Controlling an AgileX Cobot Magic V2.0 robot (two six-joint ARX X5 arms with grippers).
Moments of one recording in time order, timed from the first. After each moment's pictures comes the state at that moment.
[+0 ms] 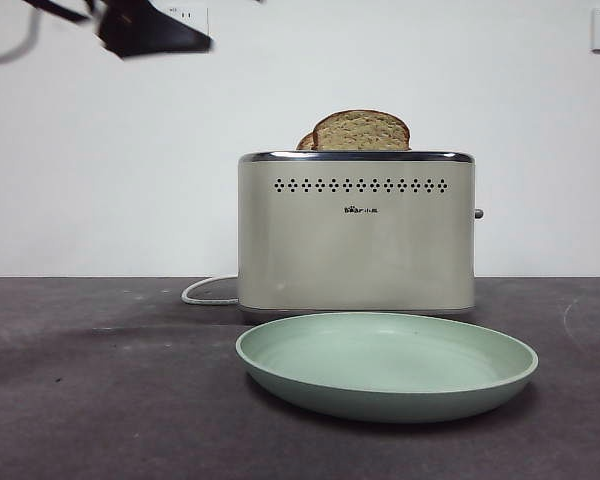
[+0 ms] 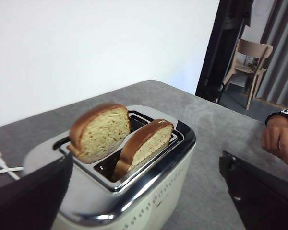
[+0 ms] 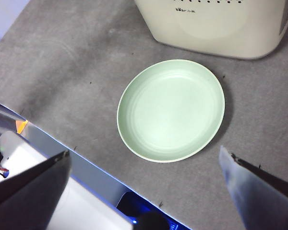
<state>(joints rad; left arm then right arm) -0.37 1.36 1.00 0.22 0.51 -0.06 0.18 0.79 1.05 -1.08 -0.52 -0.05</state>
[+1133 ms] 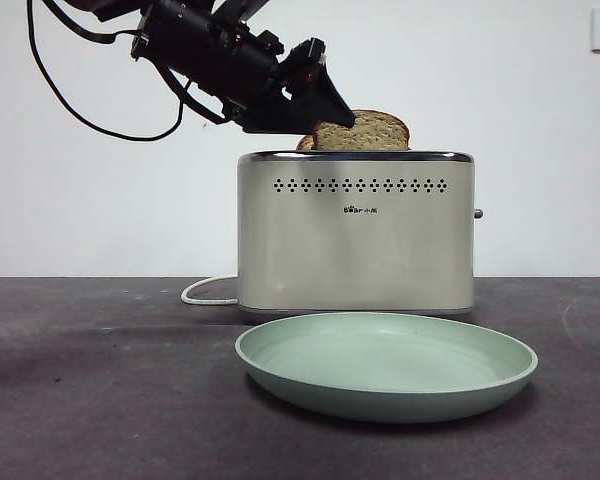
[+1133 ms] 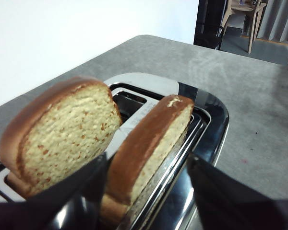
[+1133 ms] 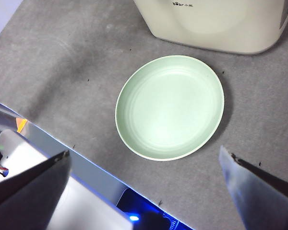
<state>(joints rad) -0.51 1.80 1.34 0.15 0.42 0.15 0.18 0.81 1.05 -1.08 -0.52 -0.05</state>
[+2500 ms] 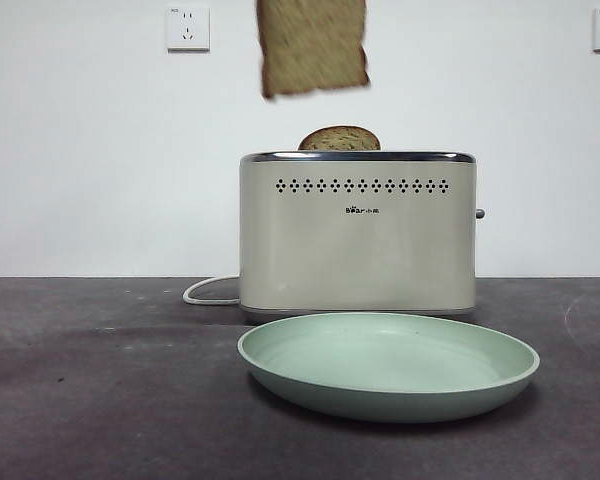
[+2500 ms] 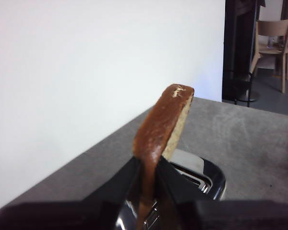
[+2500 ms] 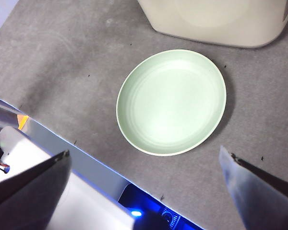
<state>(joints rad) -0.46 1.43 1.35 -0.01 0.34 0.15 0.18 0.81 1.05 -1.10 -0.52 -0.05</state>
